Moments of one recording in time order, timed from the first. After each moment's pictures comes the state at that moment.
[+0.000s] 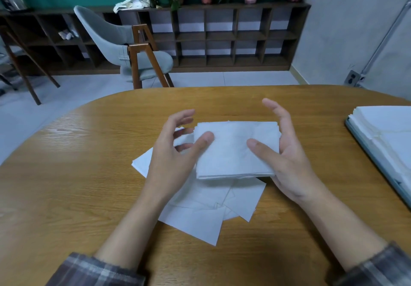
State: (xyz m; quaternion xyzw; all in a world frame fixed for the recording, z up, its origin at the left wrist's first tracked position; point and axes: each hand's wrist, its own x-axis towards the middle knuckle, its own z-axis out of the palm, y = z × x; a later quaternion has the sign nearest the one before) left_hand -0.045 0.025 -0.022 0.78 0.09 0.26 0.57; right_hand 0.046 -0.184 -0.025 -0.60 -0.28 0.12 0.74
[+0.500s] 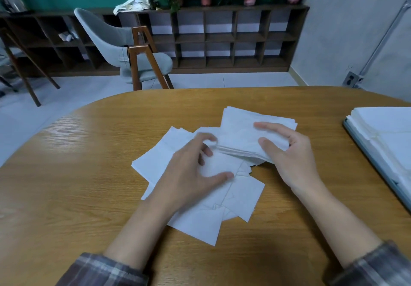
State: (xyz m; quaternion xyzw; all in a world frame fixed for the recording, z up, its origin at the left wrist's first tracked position) left_hand -0.041 0.018 -0.045 0.91 0.04 0.14 0.39; right_hand 0.066 -0.192 -0.037 -0.76 -0.21 -0.04 0.61
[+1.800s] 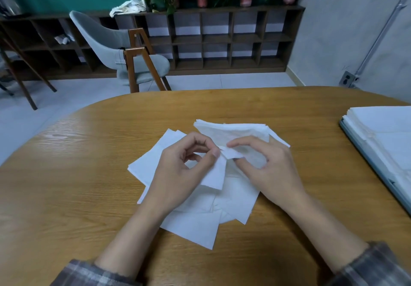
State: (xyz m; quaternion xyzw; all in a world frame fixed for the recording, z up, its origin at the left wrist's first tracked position) left_hand -0.046 0.011 -0.025 0.79 -0.02 0.21 0.58; right_hand 0.044 -0.176 -0.042 -0.80 -0.34 -0.13 0.48
